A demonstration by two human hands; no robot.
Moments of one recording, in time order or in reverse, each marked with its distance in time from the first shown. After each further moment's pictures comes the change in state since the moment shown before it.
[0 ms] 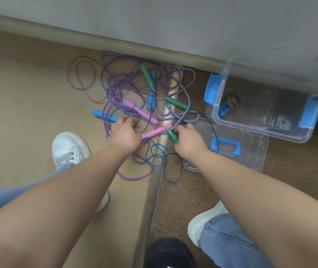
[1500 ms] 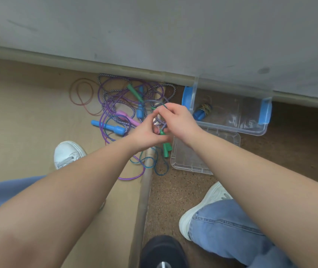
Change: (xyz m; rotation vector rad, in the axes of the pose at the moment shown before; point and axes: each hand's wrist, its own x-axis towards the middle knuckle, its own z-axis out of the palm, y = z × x) left_hand -0.072 0.088 -0.026 -0.390 -0.298 0.317; right_hand -0.087 -0.045 -0.110 0.808 0.245 -0.149
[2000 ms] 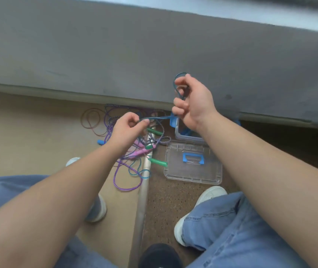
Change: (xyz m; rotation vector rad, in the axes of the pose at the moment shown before) left_hand -0.094 0.068 -0.038 -0.326 0.373 0.269; right_hand -0.090 -0.118 -0.092 0.902 0.056 -0.041
